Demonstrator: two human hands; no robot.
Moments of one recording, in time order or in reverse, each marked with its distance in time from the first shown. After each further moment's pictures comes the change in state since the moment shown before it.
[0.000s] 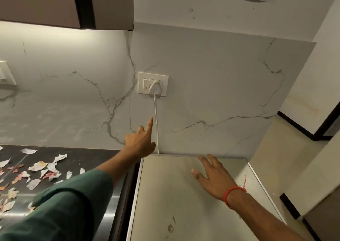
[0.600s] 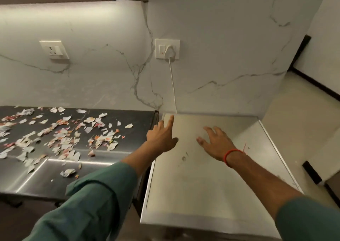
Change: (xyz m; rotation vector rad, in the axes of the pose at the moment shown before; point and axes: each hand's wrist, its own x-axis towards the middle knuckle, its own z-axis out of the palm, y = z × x) left_hand -0.212 0.047 0.025 0.004 -0.168 -0.020; right_hand -0.116 -0.003 0.035 0.052 -0.035 -0.047
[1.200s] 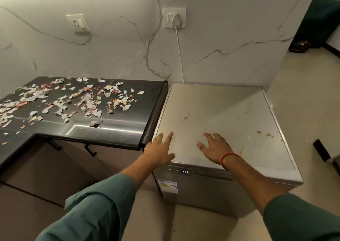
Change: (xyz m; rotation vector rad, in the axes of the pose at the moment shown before) left_hand -0.207 0.025 0.099 0.040 -0.234 -0.059; right_hand -0.153 0.051 0.081 0.014 -0.226 -0.010
